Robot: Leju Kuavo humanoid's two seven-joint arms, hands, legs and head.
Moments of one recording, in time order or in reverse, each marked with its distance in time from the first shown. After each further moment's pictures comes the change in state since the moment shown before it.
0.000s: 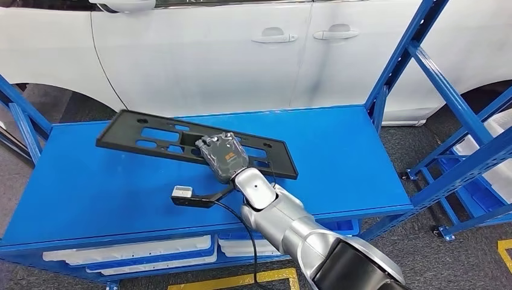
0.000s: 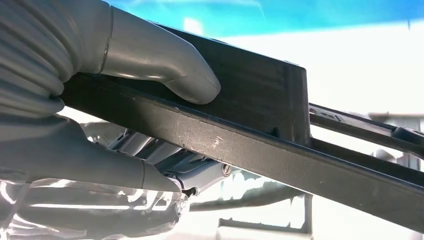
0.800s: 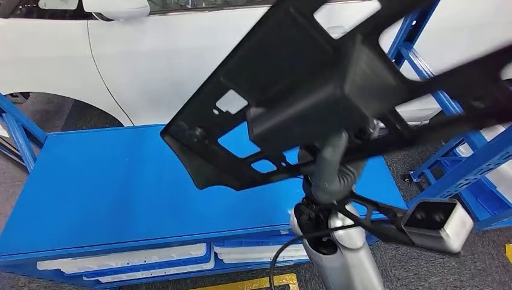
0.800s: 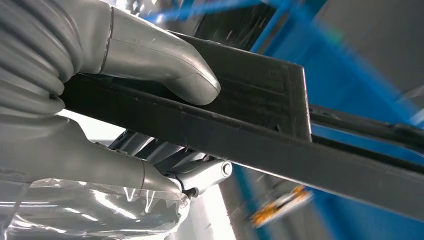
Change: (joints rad) left arm 0.016 0.019 0.076 0.000 0.003 0.036 0.165; right arm 0.495 -0.188 -0.308 -1.499 -1.408 0.732 -0.644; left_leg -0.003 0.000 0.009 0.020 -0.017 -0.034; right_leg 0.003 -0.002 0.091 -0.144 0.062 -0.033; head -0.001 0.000
